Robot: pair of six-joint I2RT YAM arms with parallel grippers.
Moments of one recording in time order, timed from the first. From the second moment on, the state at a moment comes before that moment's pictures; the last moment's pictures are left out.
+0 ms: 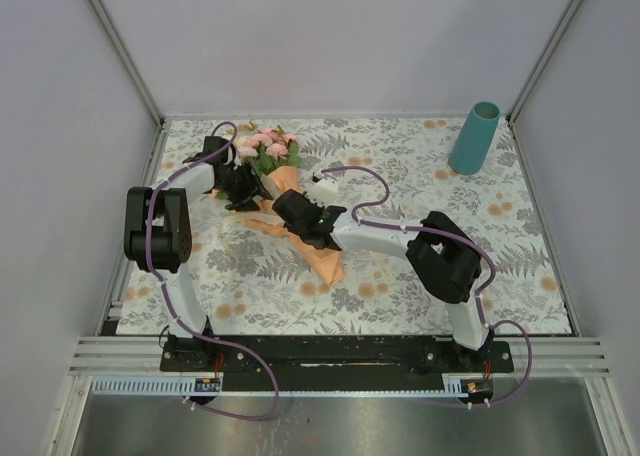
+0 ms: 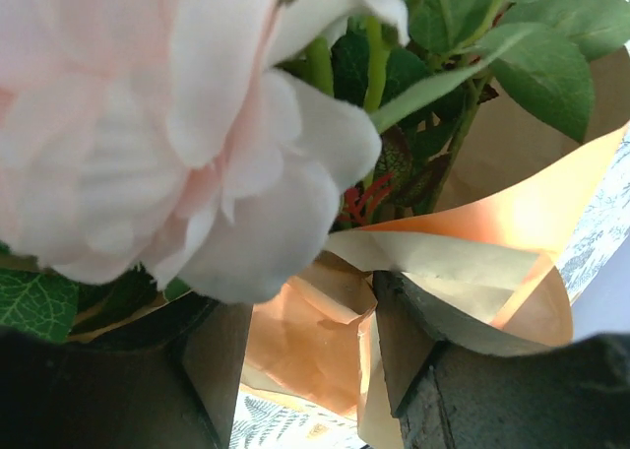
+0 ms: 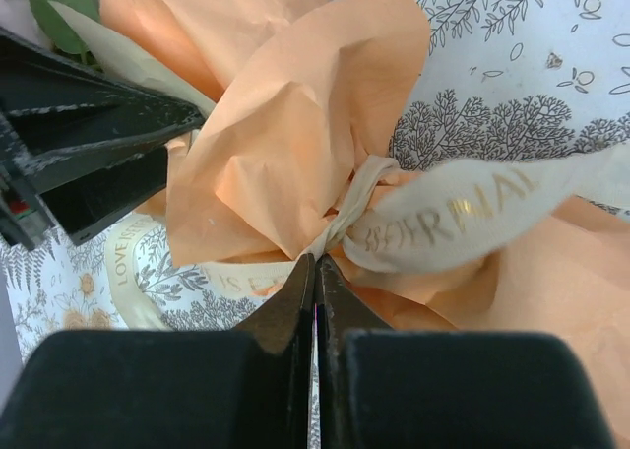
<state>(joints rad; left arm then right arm) -0.05 1.92 1.30 -0.50 0.44 -0.57 1.00 2.03 1.48 -0.27 0.56 1.21</state>
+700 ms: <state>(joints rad) -0.05 1.95 1.33 -0.53 0.42 -0.55 1.01 1.90 1.32 -0.12 0.47 1.09</state>
